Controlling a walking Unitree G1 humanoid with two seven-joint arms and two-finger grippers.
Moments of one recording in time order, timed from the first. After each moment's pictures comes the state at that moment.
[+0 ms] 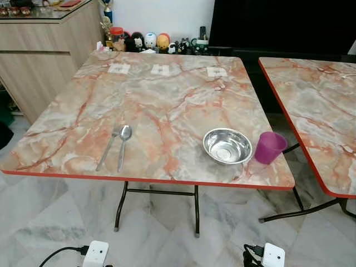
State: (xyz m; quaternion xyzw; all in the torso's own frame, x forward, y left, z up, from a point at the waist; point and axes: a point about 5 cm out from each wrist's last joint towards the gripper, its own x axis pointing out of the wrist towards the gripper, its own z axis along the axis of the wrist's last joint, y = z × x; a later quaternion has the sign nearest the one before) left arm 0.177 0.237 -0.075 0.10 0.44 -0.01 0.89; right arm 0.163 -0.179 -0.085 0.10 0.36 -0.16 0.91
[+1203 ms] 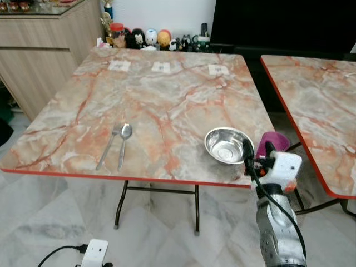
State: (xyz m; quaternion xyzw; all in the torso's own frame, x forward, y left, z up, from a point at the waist) left arm 0.181 0.239 -0.072 0.09 0.43 0.00 0.90; right arm 0.305 -0.161 0.119 0.06 -0.08 0.00 1.00
